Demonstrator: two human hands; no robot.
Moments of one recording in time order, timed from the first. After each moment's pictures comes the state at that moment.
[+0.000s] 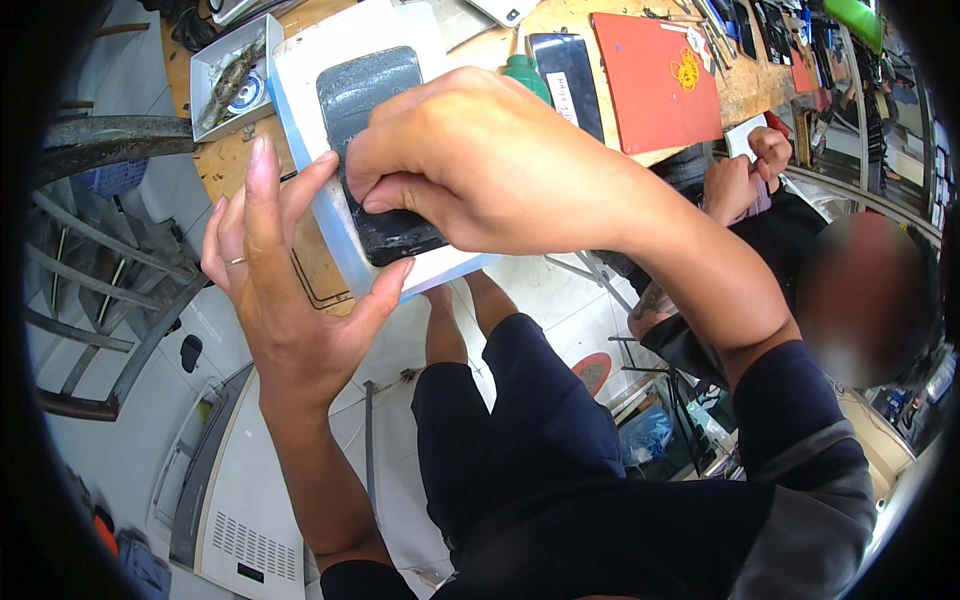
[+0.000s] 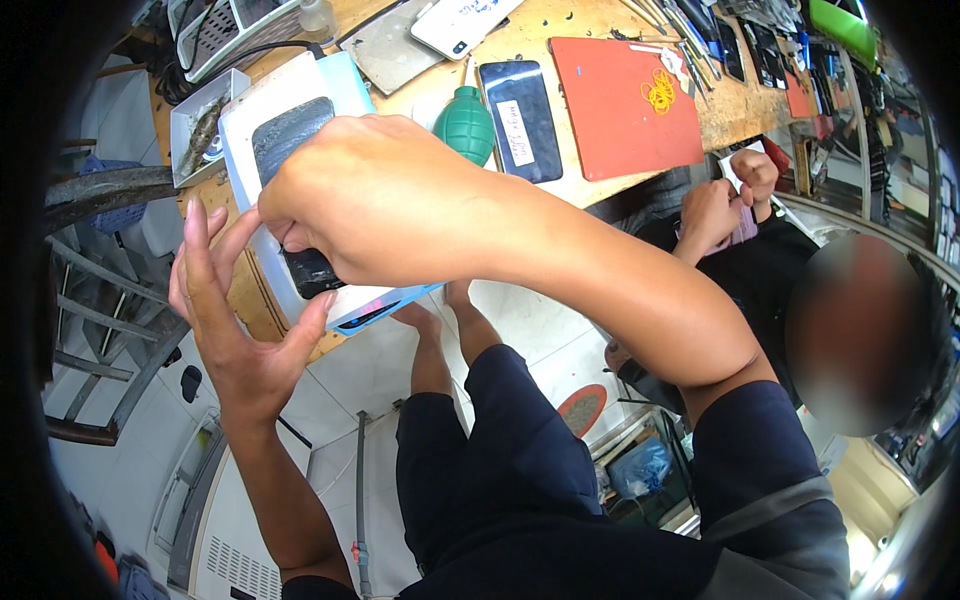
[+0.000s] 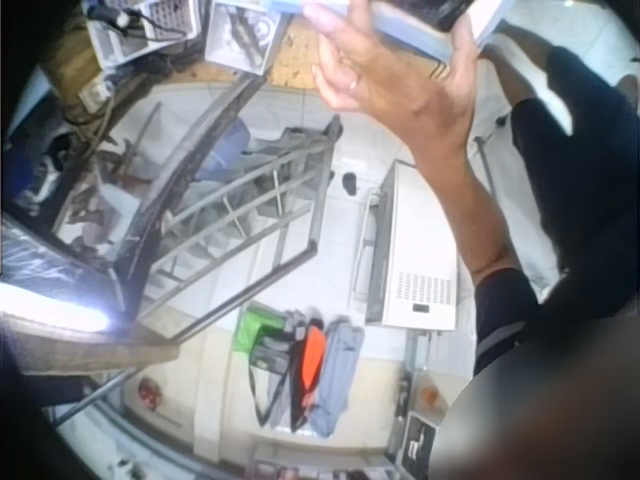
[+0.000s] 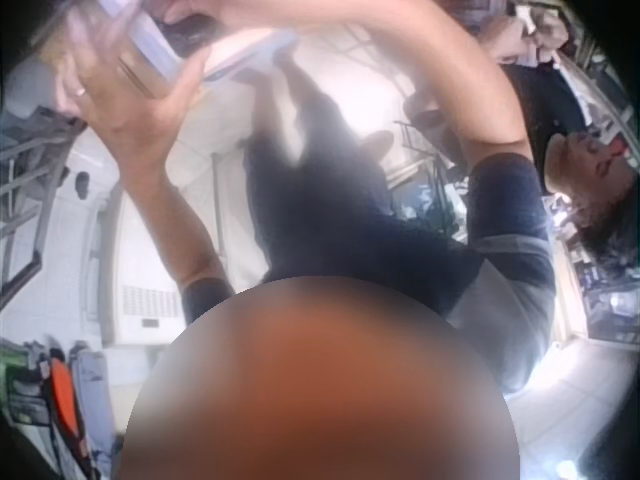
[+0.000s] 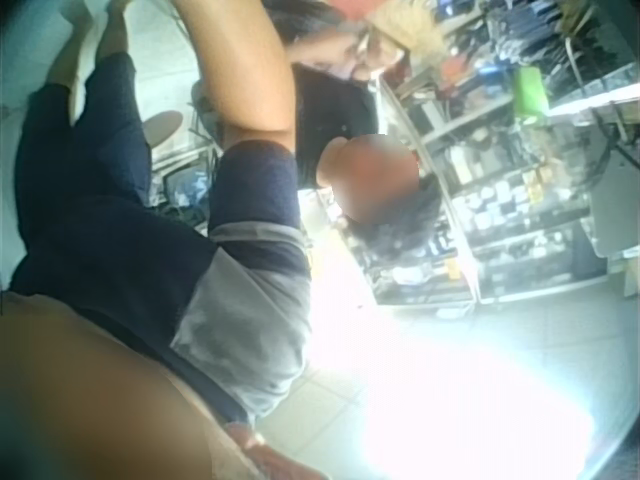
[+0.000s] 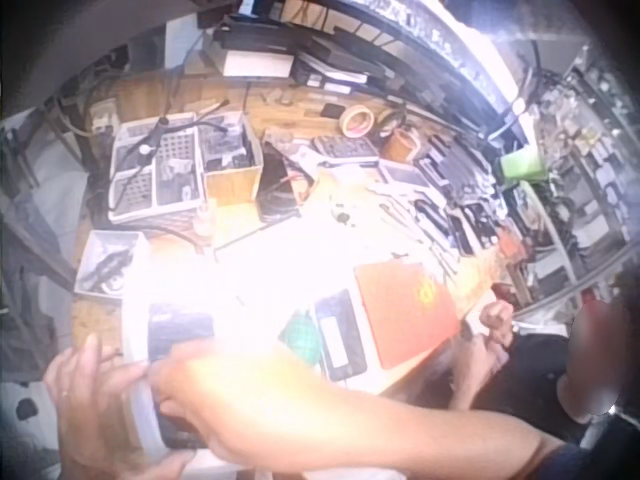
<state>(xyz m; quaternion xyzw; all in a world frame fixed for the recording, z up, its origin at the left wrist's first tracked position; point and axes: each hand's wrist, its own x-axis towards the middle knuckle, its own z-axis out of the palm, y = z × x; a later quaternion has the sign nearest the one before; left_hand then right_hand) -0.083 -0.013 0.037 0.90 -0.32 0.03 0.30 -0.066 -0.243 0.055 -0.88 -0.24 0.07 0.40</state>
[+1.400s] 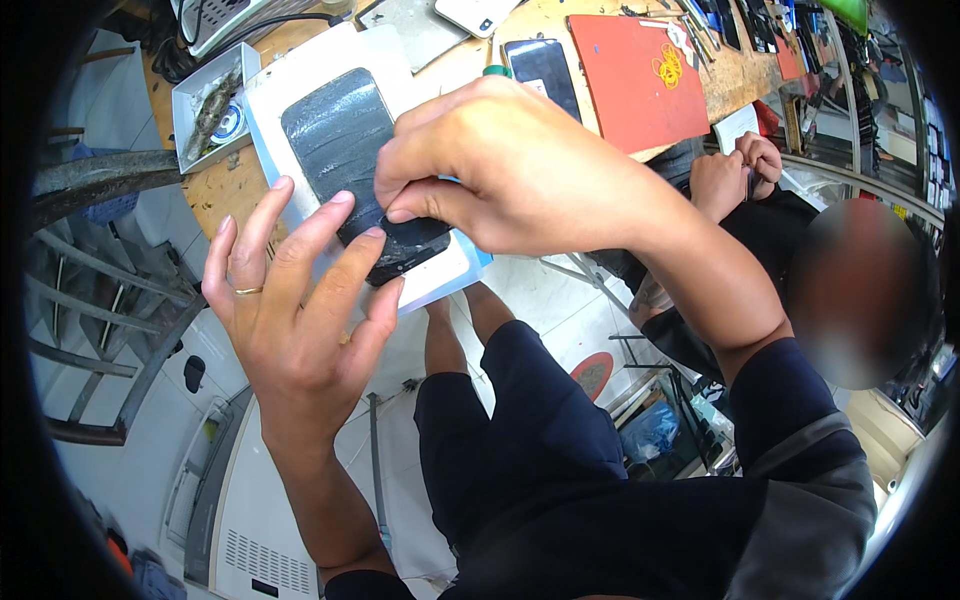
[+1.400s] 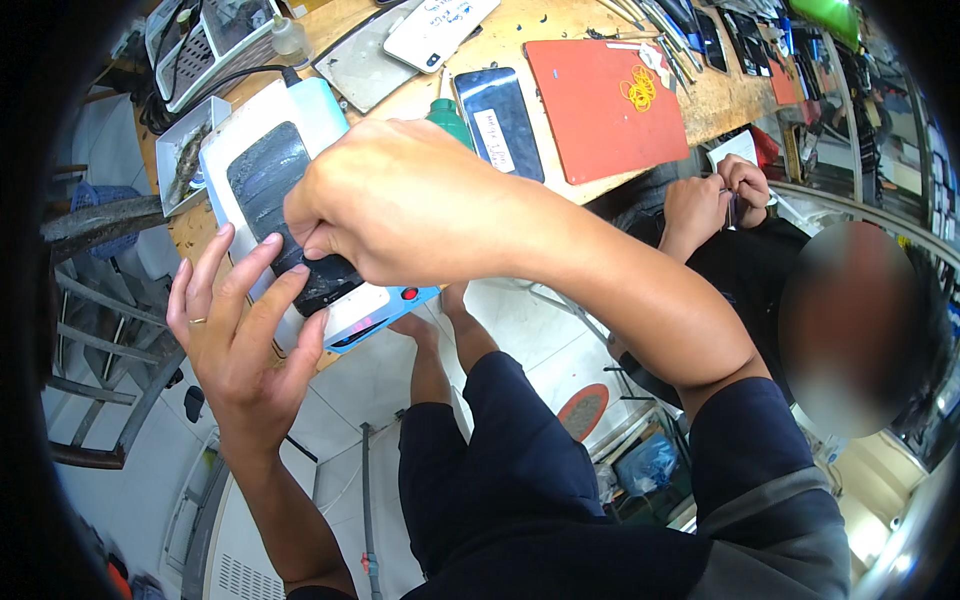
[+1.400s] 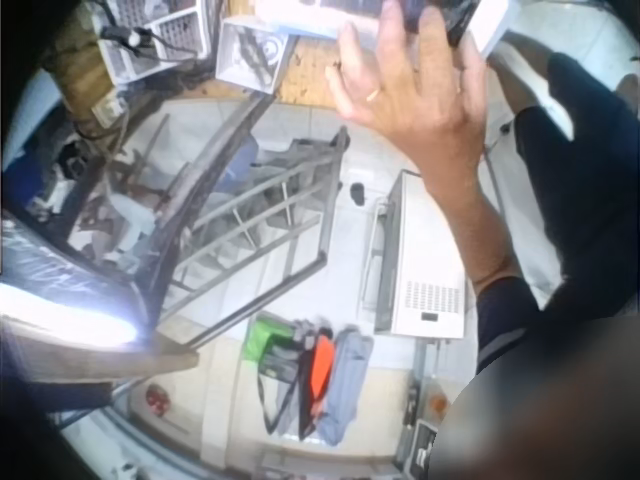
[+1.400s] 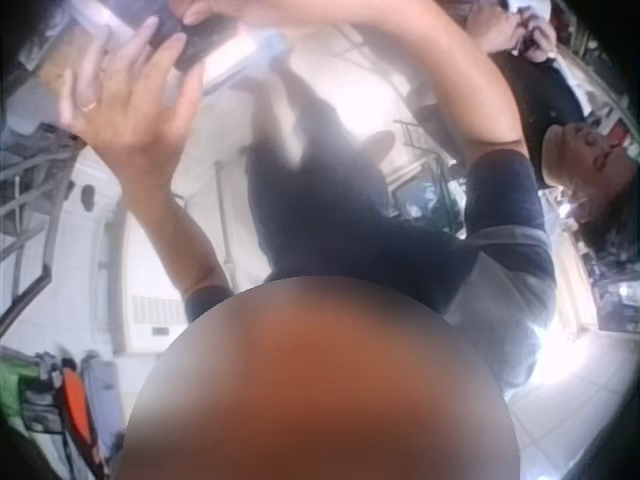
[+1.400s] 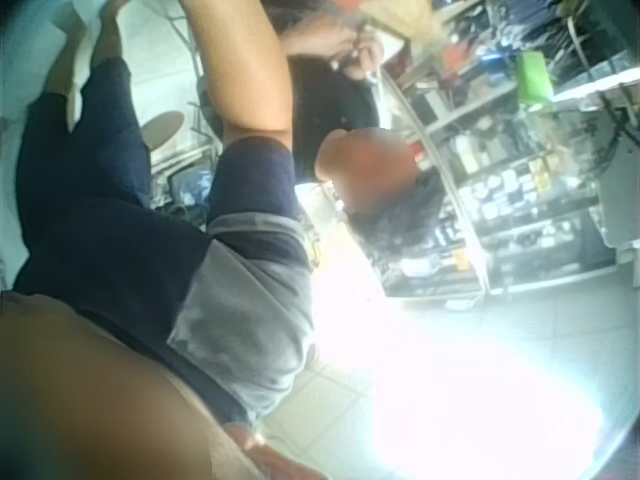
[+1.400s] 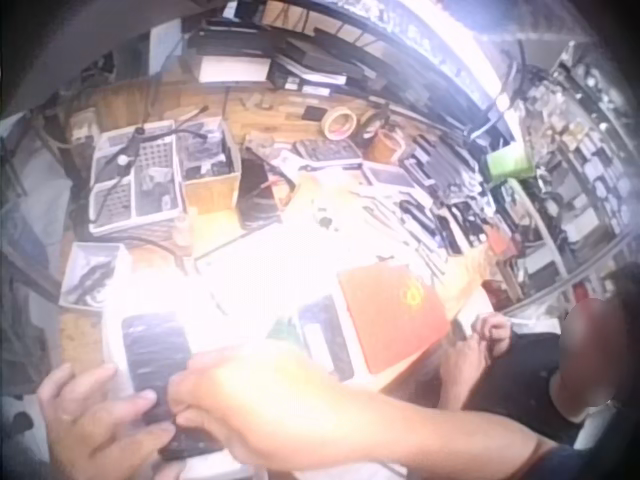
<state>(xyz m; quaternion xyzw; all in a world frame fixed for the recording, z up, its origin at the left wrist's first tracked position) -0.083 -0.024 0.055 0.90 -0.38 0.02 0.23 -0.074 -0.267 0.060 -0.90 -0.21 0.08 0.39</state>
